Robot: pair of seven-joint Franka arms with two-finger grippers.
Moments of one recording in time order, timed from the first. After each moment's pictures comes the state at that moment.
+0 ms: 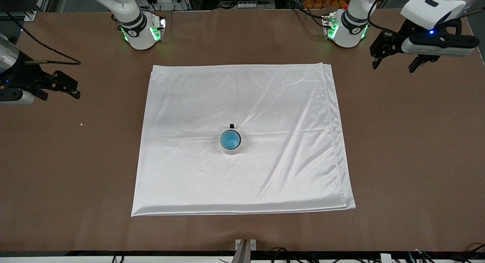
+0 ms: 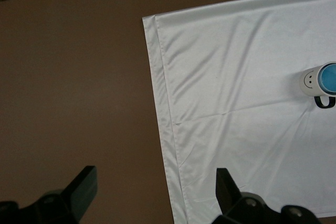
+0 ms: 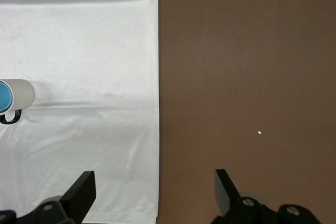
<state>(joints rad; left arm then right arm) -0.23 -0.22 -0.05 -1.78 0.03 1.72 -0.15 0.04 -0.01 0.00 -1.62 0.03 1.62 0.02</state>
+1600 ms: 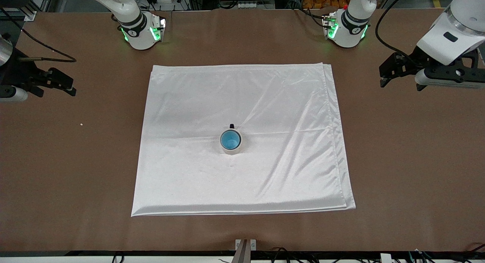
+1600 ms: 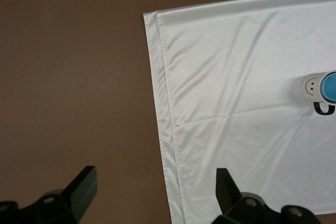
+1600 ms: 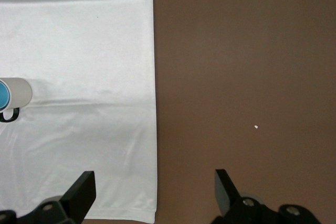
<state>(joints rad) -0.18 -0.01 -0.06 -1.53 0.00 1.61 -0.12 0.03 -0.03 -0.01 -1.62 0.03 1.60 0.02</state>
